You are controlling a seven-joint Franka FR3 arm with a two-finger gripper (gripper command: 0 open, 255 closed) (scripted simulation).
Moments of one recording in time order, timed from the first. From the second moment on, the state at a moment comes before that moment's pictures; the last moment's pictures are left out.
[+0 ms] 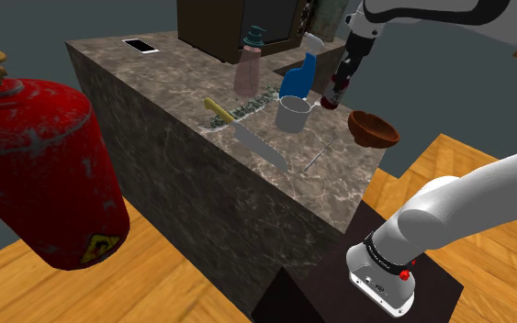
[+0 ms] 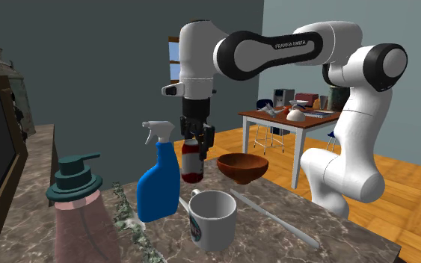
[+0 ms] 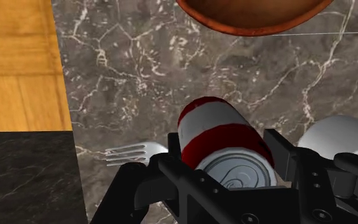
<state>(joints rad) -0.01 -0.36 -0.20 -2.07 -0.13 1.74 -0.45</state>
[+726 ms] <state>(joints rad) -0.01 -0.33 -0.19 -1.90 -0.12 1.59 -0.46</state>
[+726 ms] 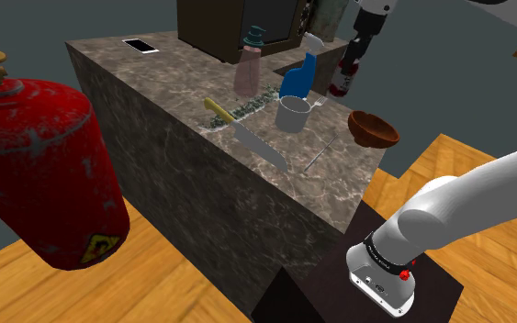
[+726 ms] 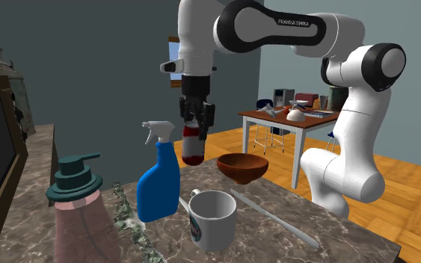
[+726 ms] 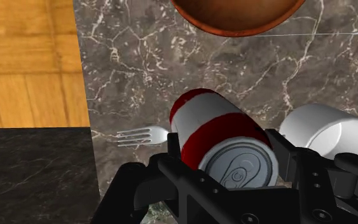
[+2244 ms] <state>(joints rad) -0.06 -0.74 -0.20 -2.04 -0.19 1.33 -0.52</state>
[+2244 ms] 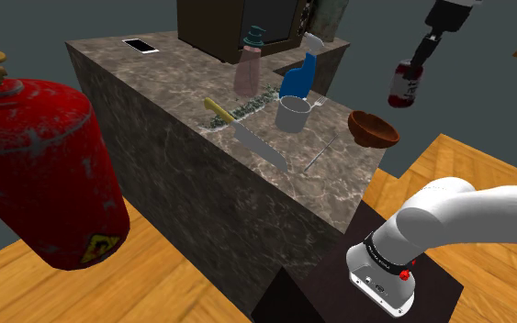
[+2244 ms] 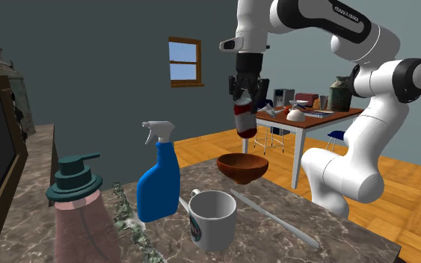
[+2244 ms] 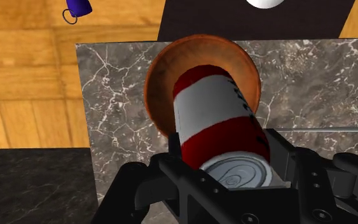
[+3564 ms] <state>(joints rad) -0.07 -0.85 -0.21 -2.32 -0.22 1.51 -0.50</state>
